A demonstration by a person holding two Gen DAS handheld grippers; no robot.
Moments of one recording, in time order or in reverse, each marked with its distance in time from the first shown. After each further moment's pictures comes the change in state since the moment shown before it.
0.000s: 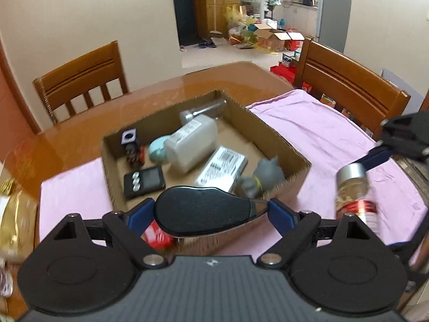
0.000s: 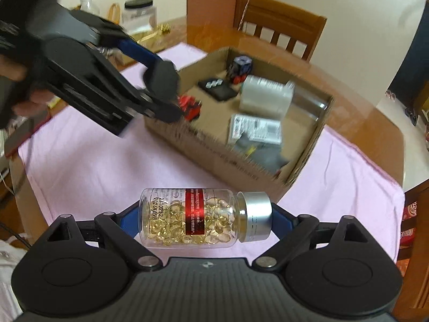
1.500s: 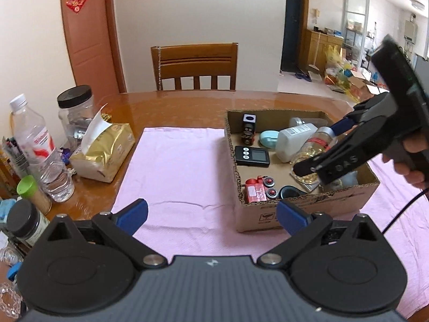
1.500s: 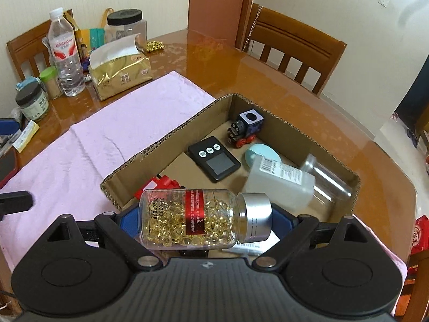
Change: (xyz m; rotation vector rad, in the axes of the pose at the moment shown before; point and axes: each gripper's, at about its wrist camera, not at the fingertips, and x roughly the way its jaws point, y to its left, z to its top) left arm -0.083 0.058 -0.087 -0.388 -0.089 0.310; right arm 0.091 0.003 0.125 -0.058 -0.014 -0.031
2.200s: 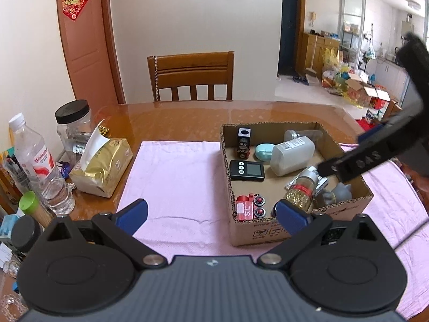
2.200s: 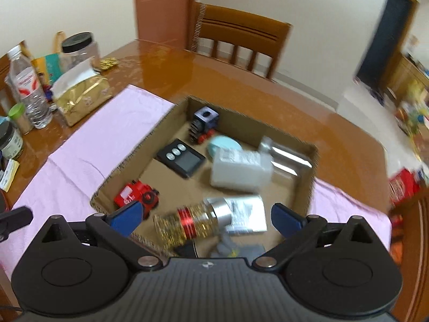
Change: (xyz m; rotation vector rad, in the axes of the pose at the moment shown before) left arm -0.009 -0.011 0.022 0.025 -0.014 0.000; right arm -0.045 -0.010 -0.004 0.234 0.024 -0.141
